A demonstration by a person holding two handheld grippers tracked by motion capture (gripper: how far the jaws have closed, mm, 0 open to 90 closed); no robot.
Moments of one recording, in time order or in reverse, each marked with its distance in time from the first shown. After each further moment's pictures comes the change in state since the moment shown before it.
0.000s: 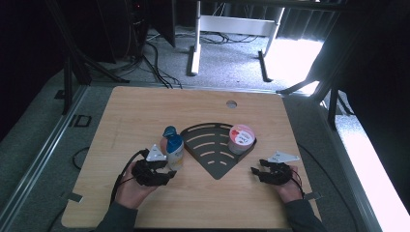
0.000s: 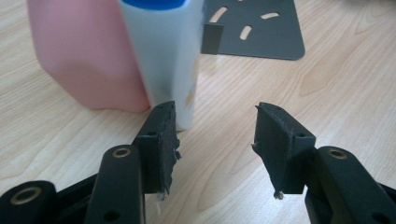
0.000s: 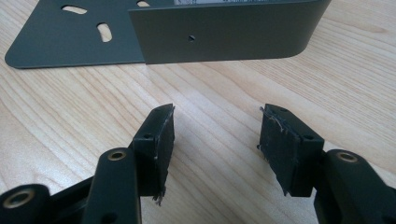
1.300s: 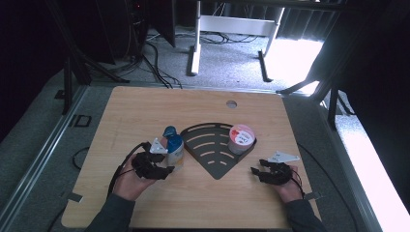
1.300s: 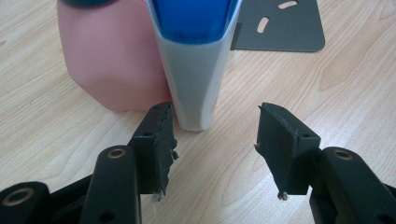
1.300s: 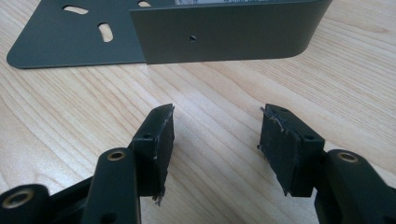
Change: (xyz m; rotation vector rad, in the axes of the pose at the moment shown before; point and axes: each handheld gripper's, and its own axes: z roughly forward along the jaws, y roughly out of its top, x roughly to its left) left arm 0.009 0.019 -0.002 0.087 0.028 0.052; right arm 0.000 0.000 0.000 0.001 0.005 0.000
